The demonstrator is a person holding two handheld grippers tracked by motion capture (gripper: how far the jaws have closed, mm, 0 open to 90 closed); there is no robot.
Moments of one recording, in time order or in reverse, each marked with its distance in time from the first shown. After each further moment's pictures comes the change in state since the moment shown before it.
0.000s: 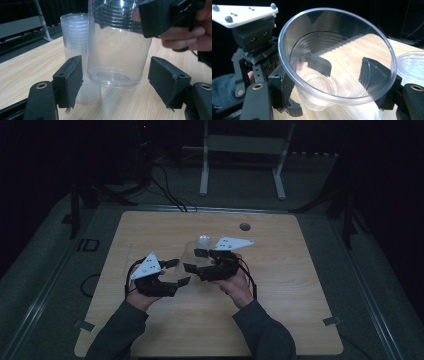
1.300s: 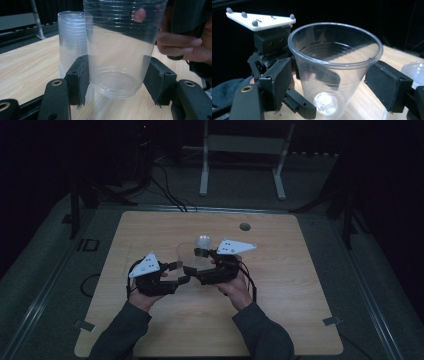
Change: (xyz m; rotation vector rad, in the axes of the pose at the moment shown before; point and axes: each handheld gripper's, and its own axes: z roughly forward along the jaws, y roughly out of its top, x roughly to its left) left arm 0.003 -0.005 0.002 -0.050 -0.041 -0.091; right arm 0.005 -0.005 -0.003 -0.084 0.043 -0.034
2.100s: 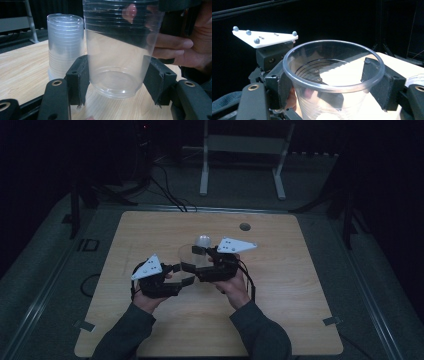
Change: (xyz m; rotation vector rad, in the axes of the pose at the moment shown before) left arm -0.005 -0.005 0.007 -0.037 -0.037 -0.009; right arm 0.000 0.004 0.002 -0.052 0.013 -0.004
